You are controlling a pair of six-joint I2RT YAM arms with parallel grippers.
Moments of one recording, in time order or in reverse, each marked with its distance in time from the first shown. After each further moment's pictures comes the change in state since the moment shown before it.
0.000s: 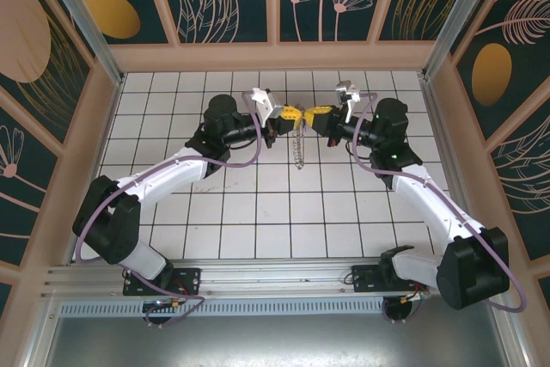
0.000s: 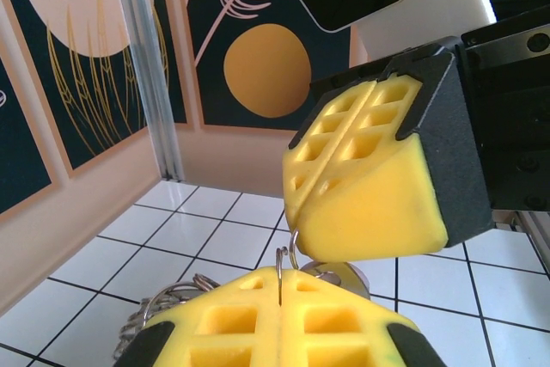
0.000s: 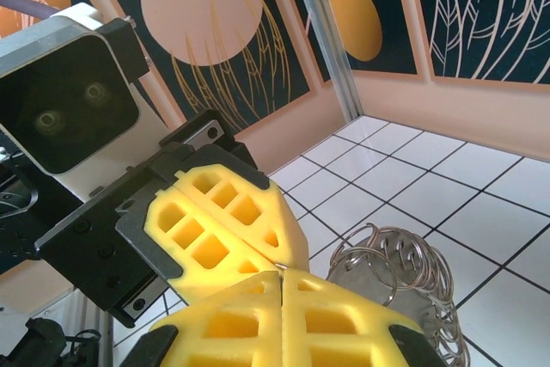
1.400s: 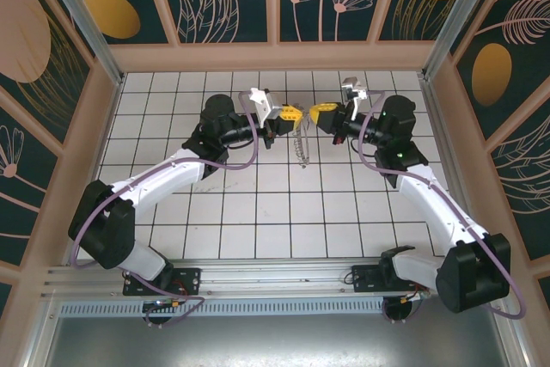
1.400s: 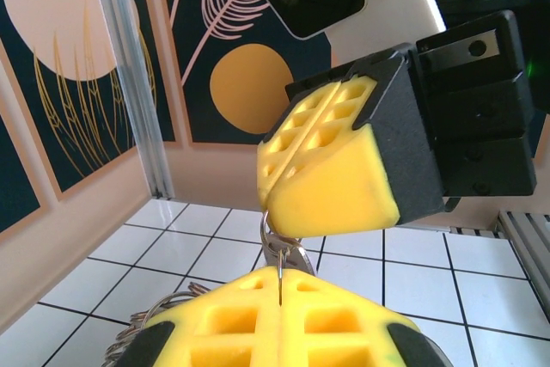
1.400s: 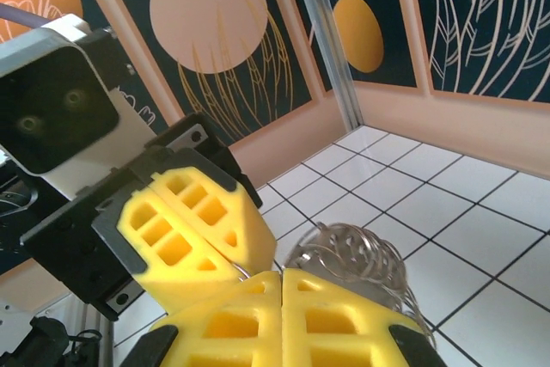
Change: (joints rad) left arm -0.006 -0.034 0.002 -0.001 0.028 -0.001; right arm -0.028 -0.023 0.032 -0.030 -0.045 -0.015
